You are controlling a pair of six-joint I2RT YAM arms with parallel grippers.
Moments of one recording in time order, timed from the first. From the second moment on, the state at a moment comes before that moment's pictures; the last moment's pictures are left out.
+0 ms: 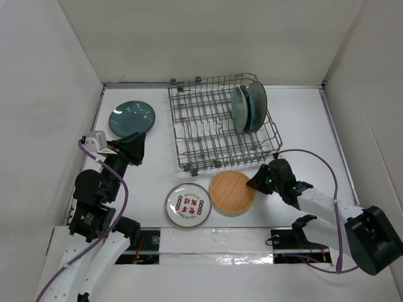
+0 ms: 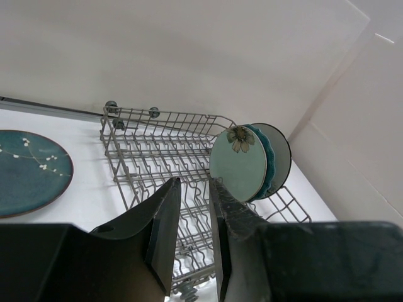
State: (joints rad) left arm -0.38 0.40 0.73 -0.13 -0.10 -0.42; right arm 0.48 1.06 0.30 0.00 -0.07 0.87
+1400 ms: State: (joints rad) left arm -0.38 0.39 0.73 -0.13 -0.10 -0.42; right arm 0.71 1.21 1.22 -0.25 0.15 0.36
